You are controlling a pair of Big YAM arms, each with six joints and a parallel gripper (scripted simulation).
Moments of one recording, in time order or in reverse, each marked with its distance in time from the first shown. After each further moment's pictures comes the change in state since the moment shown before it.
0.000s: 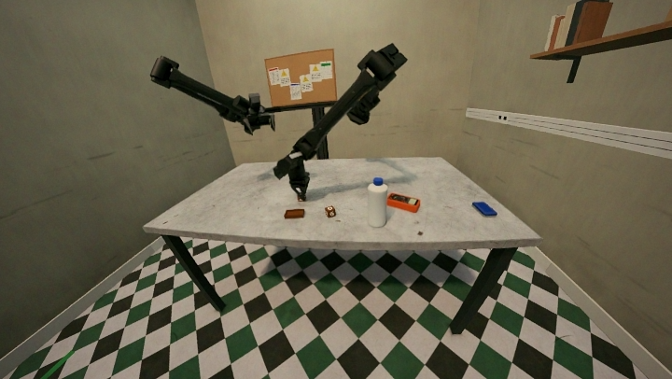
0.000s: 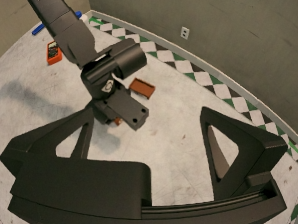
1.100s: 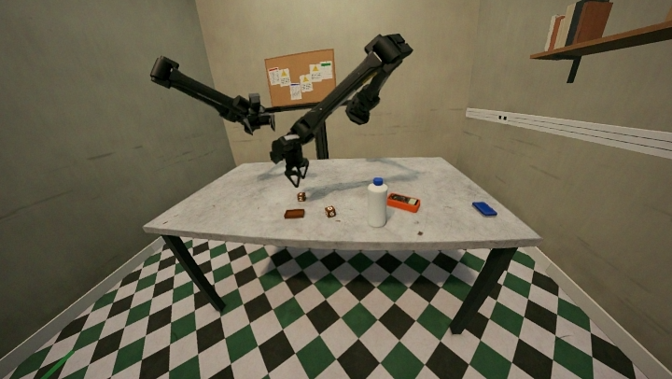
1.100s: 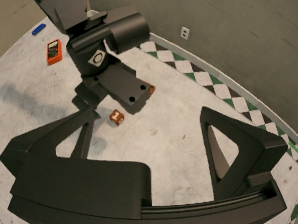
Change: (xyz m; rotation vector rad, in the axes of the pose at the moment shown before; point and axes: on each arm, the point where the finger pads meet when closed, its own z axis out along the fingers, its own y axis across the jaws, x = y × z) left arm 0.001 0.006 -0.070 -0.013 -0.010 0.006; right arm 0.000 0.000 0.000 0.000 0.000 0.000
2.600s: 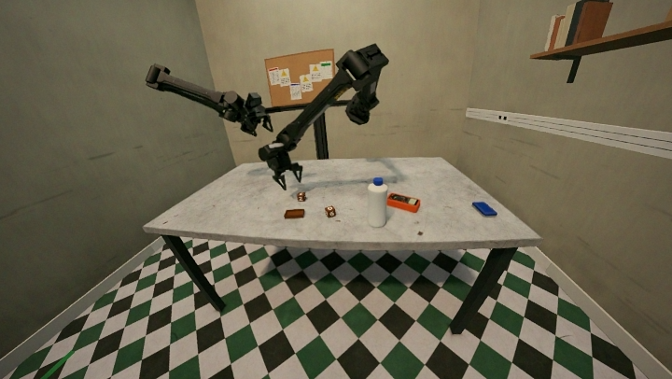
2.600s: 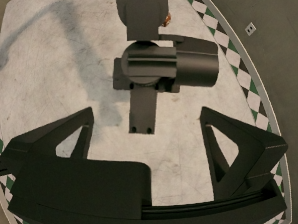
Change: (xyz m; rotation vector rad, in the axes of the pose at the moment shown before) left arm -0.053 -0.033 0.030 -0.060 0.245 0.447; right arm 0.027 0.008 -0.027 -0.407 0.258 -0.328
